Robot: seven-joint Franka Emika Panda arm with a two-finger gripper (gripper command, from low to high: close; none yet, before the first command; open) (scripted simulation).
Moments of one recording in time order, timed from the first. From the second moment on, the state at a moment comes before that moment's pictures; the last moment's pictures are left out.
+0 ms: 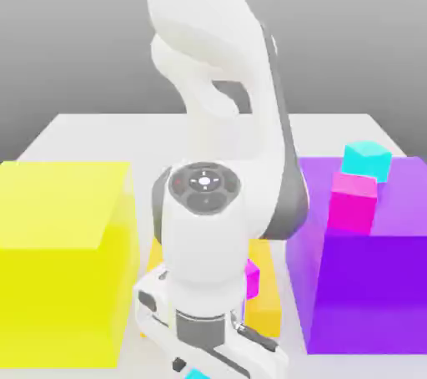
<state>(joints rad) -0.14 0.51 0.11 -2.26 -0.14 2.76 1.51</state>
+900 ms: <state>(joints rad) -0.08 0.25 0.44 -2.19 -0.18 2.51 0.78</state>
